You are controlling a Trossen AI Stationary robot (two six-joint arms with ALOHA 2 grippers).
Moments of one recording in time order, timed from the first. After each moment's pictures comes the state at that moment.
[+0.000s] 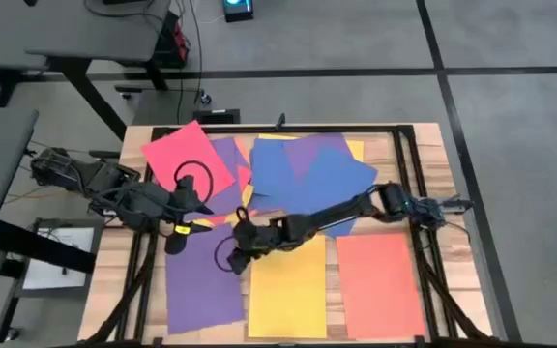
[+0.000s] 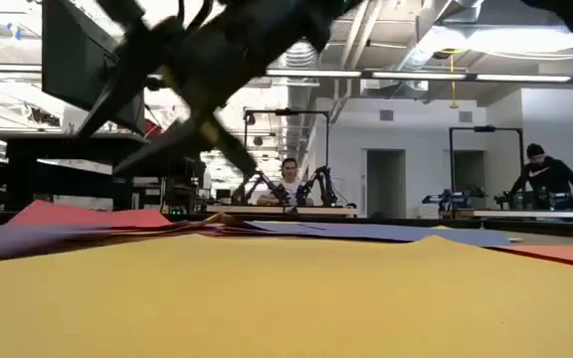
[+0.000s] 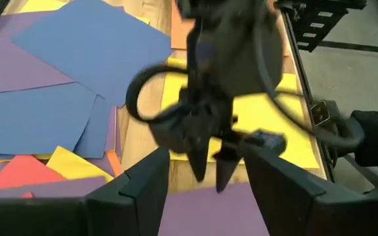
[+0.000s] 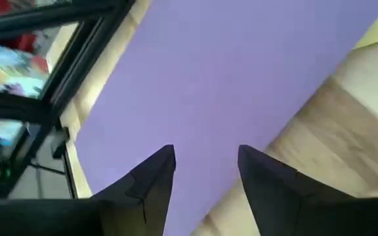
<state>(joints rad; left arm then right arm) -0.39 0.95 1.18 -0.88 -0.25 -0.35 0.20 2.27 1.82 -0.30 0.03 0.93</state>
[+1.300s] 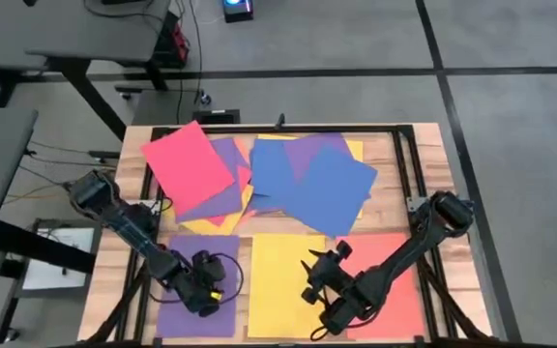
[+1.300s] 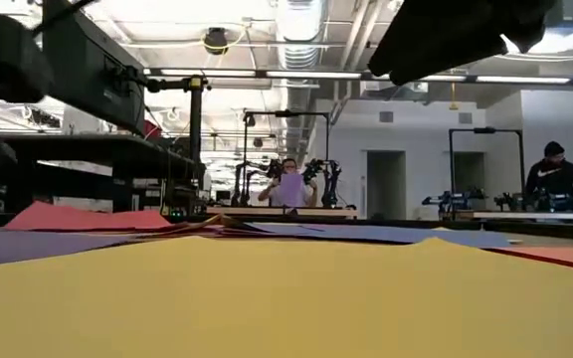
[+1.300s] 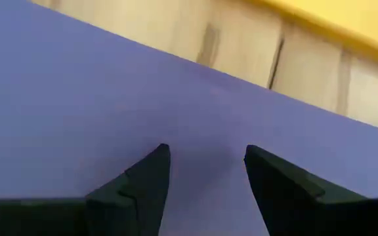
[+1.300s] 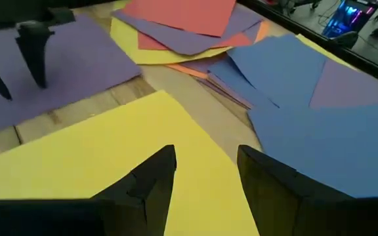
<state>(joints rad) -0.83 1.60 0.73 -0.32 -0.29 -1.12 0.70 1.94 1.41 -0.80 1.05 1.18</state>
